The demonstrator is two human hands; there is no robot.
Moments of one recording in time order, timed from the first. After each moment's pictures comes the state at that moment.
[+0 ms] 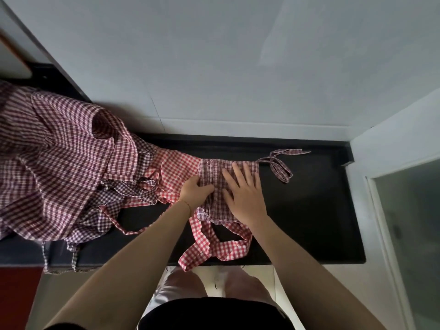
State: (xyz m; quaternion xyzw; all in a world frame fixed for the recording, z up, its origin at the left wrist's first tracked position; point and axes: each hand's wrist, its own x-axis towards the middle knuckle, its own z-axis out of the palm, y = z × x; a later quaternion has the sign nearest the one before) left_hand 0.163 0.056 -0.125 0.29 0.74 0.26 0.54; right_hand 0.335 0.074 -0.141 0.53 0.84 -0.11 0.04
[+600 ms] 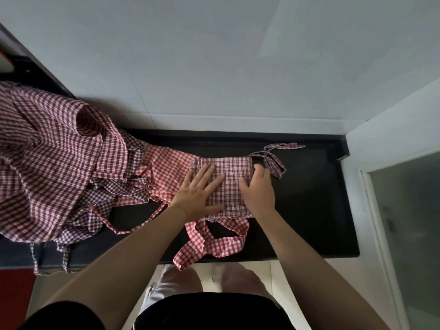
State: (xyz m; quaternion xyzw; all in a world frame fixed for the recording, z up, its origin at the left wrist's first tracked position) left_hand 0.164 0.043 -0.153 0.79 0.57 -0.11 0.18; right_hand 0.357 0.085 -0.123 0.72 0.63 -0.26 -0.10
